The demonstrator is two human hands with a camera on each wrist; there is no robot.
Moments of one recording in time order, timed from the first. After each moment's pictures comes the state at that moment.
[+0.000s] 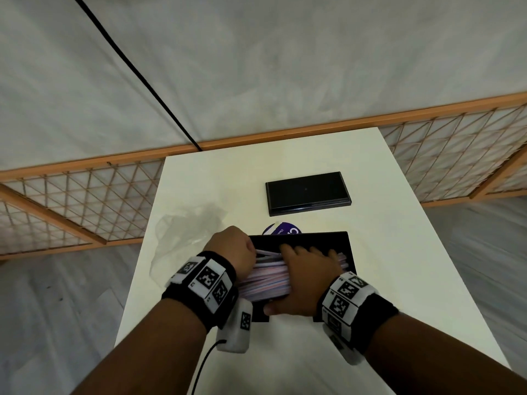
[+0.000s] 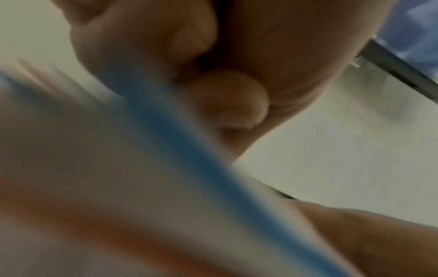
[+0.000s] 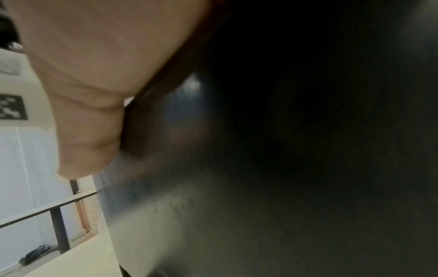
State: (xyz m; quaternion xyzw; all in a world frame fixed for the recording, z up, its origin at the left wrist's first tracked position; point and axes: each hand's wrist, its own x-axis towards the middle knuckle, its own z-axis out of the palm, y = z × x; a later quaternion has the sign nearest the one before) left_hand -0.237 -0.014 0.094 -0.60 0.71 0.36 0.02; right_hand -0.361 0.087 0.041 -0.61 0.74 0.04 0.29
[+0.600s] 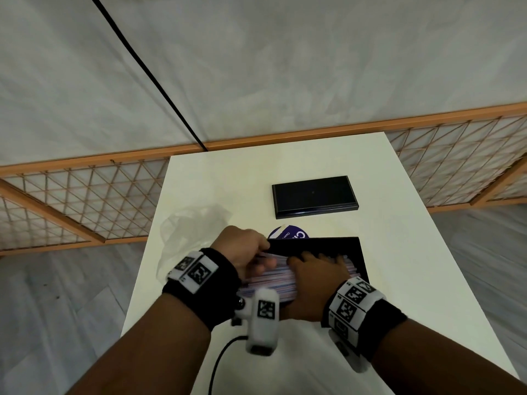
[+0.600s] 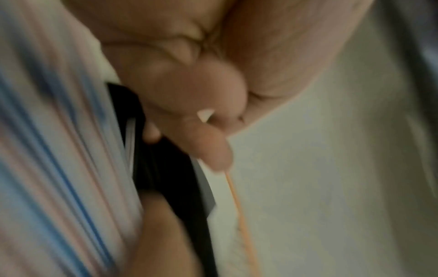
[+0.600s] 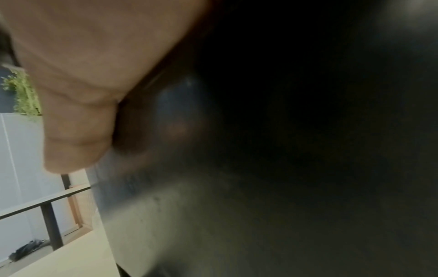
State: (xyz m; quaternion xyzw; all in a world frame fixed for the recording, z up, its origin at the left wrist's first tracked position) left_hand -0.236 -0.027 0.101 -0.65 0.45 0.61 -0.06; right_hand -0.353 0.081 0.040 -0.60 0.74 0.07 0.30
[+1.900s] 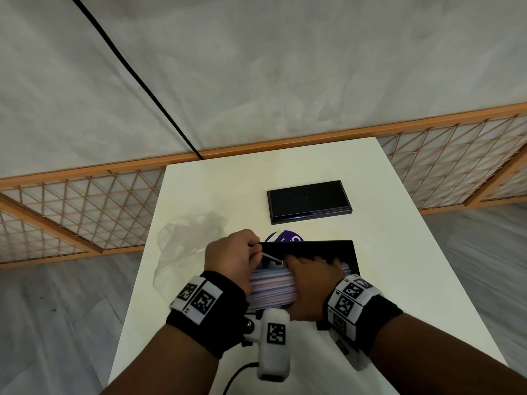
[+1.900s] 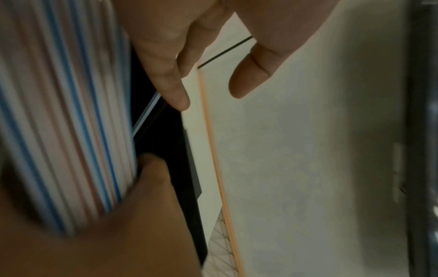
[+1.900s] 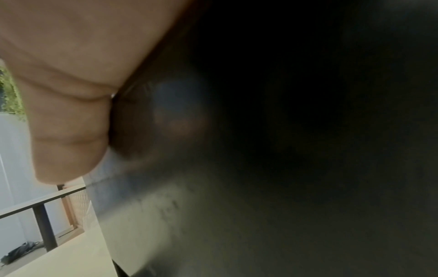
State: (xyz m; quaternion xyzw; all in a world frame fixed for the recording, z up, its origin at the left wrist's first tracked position) left_hand -0.243 -0.009 0.096 -0.63 0.28 0.65 -0.31; right_hand -0.365 0.081 0.039 -0.60 0.73 0.05 0.32
